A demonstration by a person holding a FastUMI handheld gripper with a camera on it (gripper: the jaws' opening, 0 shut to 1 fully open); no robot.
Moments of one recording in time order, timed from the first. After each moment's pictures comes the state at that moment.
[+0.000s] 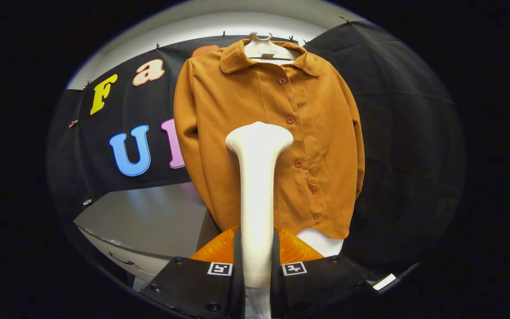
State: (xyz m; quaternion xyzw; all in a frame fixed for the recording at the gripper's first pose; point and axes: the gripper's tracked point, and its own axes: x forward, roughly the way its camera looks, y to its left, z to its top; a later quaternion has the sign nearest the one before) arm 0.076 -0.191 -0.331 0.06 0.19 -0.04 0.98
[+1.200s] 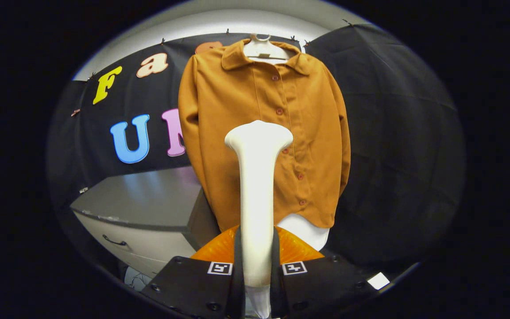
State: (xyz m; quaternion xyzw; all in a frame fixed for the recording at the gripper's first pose) arm 0.043 -0.211 -0.289 0.04 0.16 -0.04 0.98
